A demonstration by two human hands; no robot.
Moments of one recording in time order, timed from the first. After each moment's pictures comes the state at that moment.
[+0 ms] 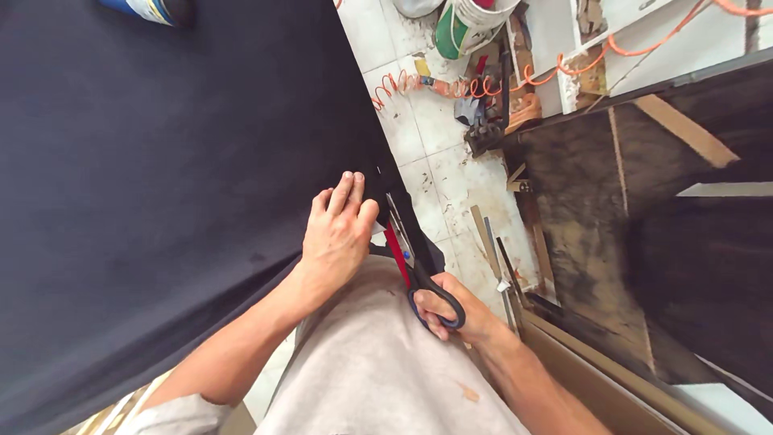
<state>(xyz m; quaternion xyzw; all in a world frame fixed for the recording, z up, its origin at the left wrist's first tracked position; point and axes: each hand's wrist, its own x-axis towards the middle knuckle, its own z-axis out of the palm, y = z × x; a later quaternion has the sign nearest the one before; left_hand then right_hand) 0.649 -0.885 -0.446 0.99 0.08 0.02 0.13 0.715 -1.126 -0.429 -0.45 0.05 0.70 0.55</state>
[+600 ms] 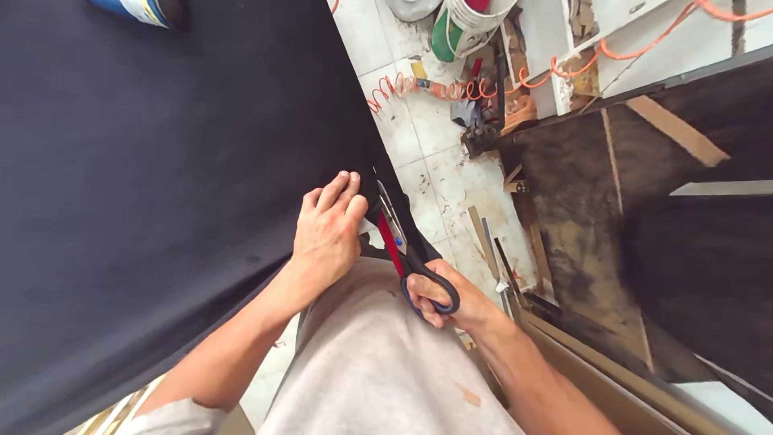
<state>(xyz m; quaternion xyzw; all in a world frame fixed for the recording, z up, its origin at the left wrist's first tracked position) 0.647 -0.875 -0.446 0.98 0.09 0.03 0.19 0.731 -1.107 -0.427 -0.45 0.04 0.71 0.54</state>
